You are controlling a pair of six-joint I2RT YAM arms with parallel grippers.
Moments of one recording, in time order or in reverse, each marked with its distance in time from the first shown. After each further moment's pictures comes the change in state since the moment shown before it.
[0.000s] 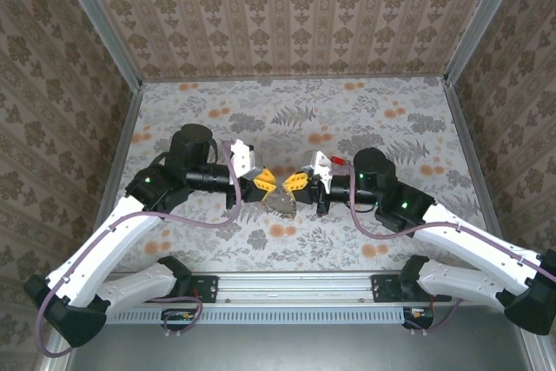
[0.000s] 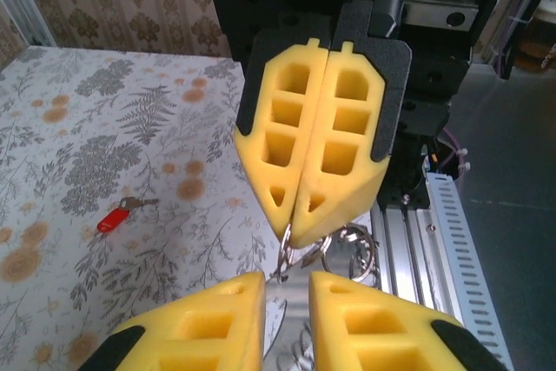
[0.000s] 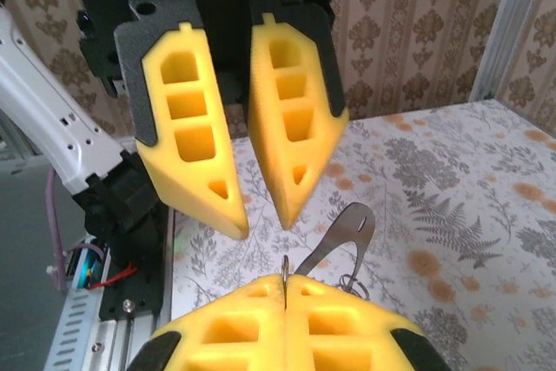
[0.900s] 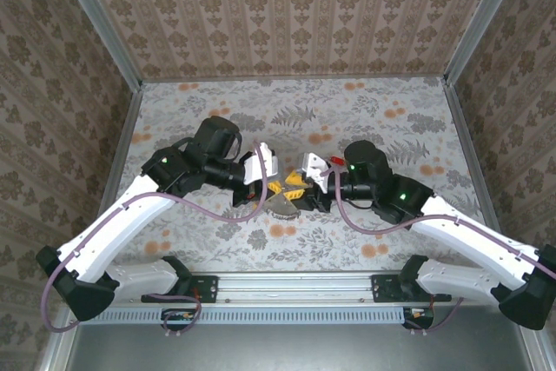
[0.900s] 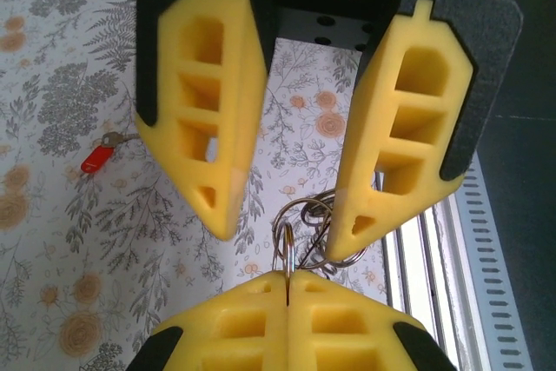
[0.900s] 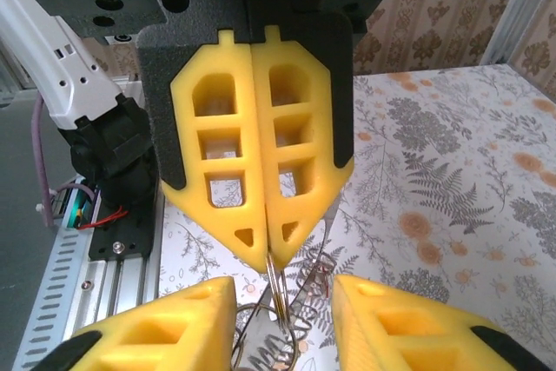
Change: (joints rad) left arm -0.107 0.173 0.212 -0.308 -0.177 0.173; right arm -0.005 0.063 0.111 -0.232 -0.006 -0.167
